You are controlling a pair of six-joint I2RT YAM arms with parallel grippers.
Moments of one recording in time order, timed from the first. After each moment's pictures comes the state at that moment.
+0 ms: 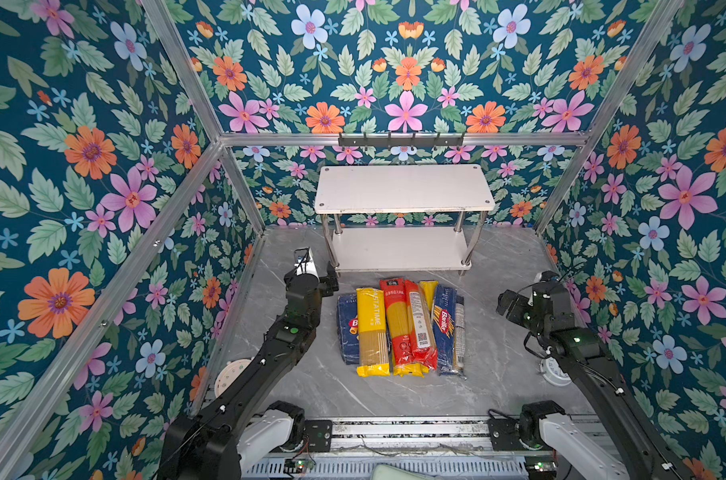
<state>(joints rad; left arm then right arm) -0.41 1.03 0.65 0.14 -0.43 -0.19 0.16 0.84 0.81 -0.69 0.13 0.52</state>
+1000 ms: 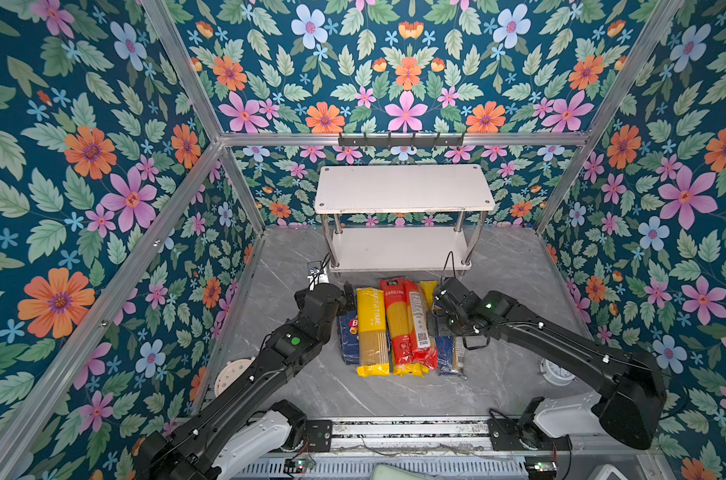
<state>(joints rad) -0.63 0.95 0.77 -0.33 -0.54 -0.42 0.79 1.41 1.12 -0.89 0.13 0.68</state>
